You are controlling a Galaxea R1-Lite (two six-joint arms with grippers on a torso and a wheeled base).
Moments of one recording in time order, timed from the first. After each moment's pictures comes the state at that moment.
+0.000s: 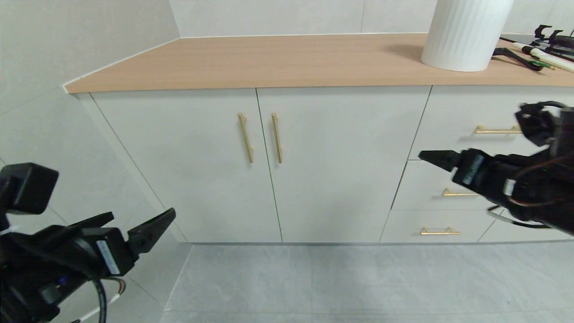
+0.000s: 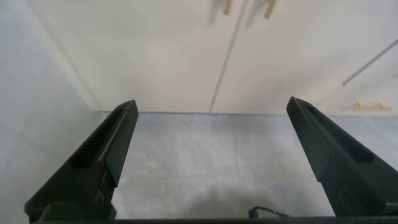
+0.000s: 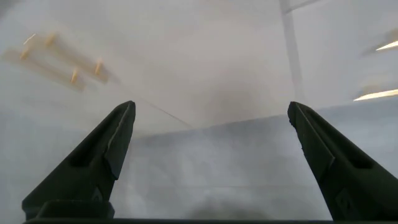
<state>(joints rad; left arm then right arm) -0.47 1.09 -0.42 -0.44 0.37 -0.23 0.47 1.39 -0.75 -0.43 -0.25 0.53</state>
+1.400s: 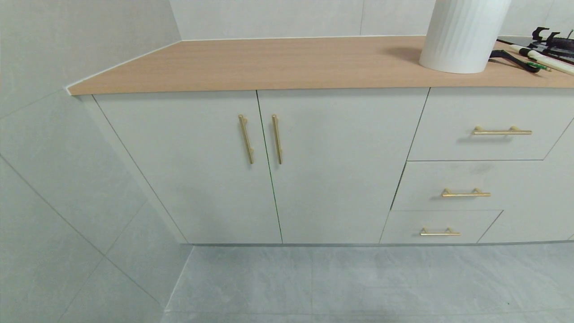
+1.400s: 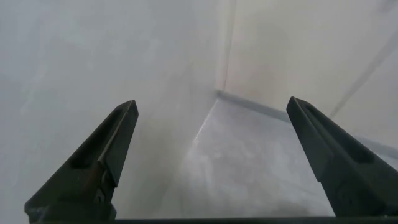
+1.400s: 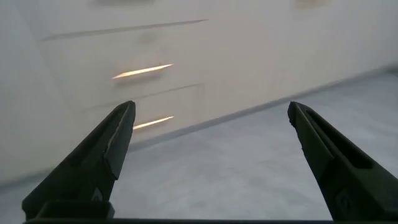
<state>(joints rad) 0.00 0.01 -0.13 0.19 0.41 -0.08 -0.01 0.00 -0.03 -0.09 -0.44 -0.05</state>
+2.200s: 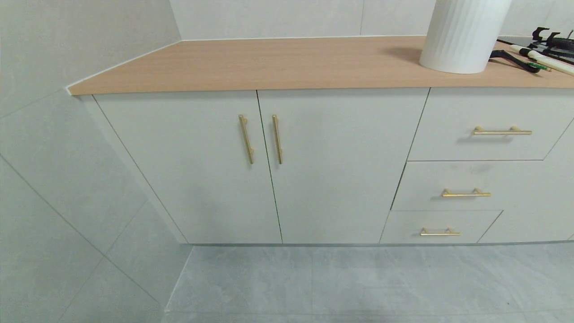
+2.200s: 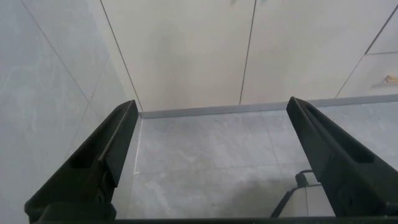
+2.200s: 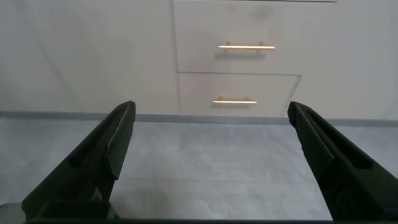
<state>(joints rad) 0.01 0.00 -0.05 0.06 -0.07 0.03 0.00 0.00 0.00 -0.01 0.00 -0.03</state>
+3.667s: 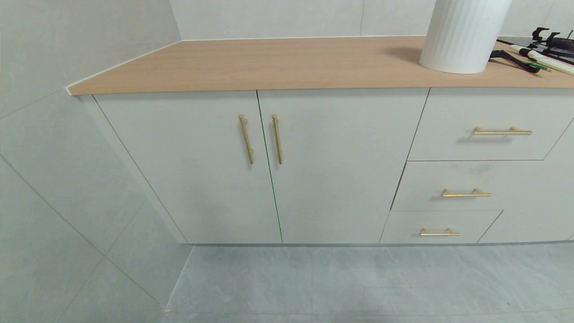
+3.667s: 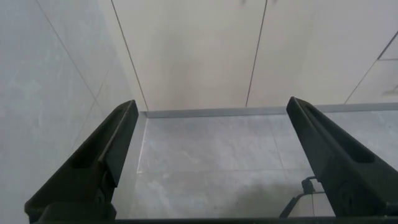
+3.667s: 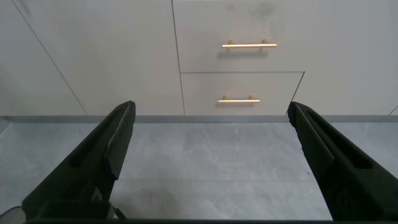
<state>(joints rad) 0.00 0.00 0.00 0.00 -0.03 0.02 0.00 0.00 0.00 0.00 0.00 0.00</state>
